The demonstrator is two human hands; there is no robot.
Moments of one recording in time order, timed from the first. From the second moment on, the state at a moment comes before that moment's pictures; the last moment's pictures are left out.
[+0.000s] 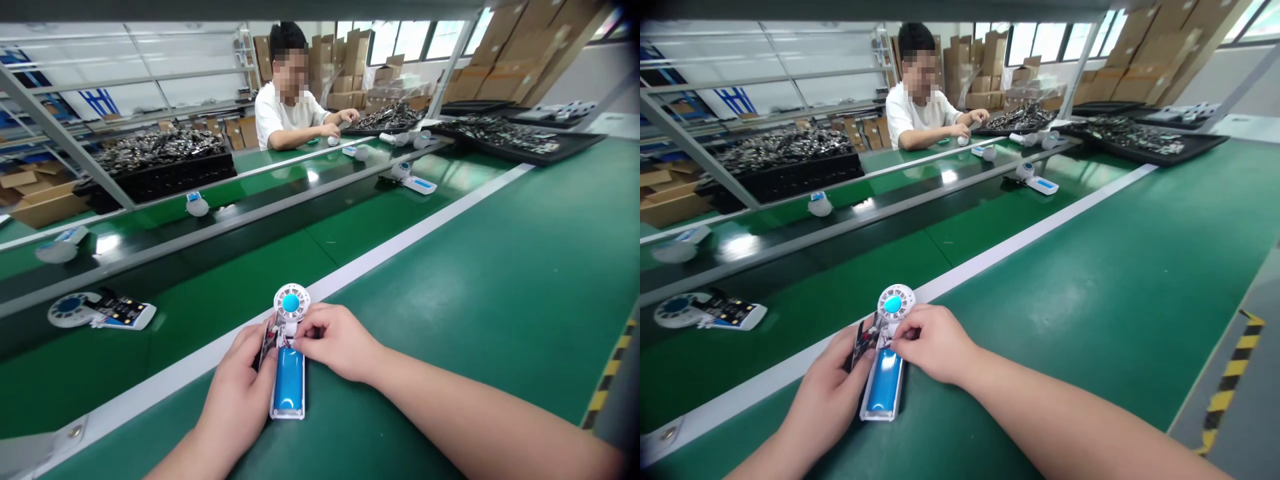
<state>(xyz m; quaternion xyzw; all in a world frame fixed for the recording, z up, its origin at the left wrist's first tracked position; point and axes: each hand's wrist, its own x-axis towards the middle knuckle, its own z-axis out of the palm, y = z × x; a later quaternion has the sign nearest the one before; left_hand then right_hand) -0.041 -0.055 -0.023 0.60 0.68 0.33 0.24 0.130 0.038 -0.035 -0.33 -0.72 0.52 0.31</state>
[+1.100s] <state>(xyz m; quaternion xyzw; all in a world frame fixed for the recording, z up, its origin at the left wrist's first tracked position) -0.036 -0.056 -0.029 0.77 0.57 0.27 0.01 0.126 0.016 -0.017 -0.41 -0.75 0.40 0.33</state>
